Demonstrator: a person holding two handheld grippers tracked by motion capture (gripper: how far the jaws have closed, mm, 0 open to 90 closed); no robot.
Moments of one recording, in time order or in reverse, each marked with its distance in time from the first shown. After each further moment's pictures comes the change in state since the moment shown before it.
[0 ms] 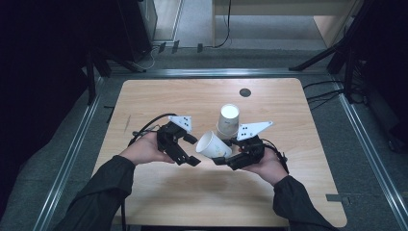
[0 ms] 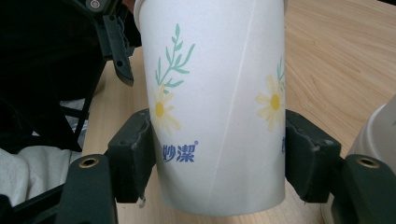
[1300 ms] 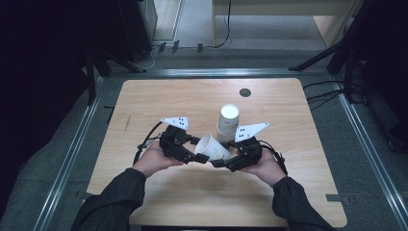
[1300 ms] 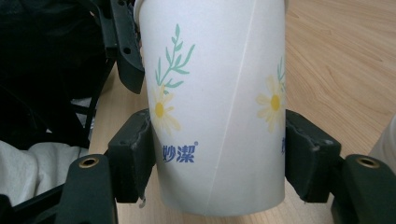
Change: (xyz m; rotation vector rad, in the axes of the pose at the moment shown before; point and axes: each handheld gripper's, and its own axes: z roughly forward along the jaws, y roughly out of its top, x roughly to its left) left arm 0.003 -0.017 0.018 -0.282 -0.073 -0.137; right arm -0.003 -0.007 0.009 0.017 0.041 0.026
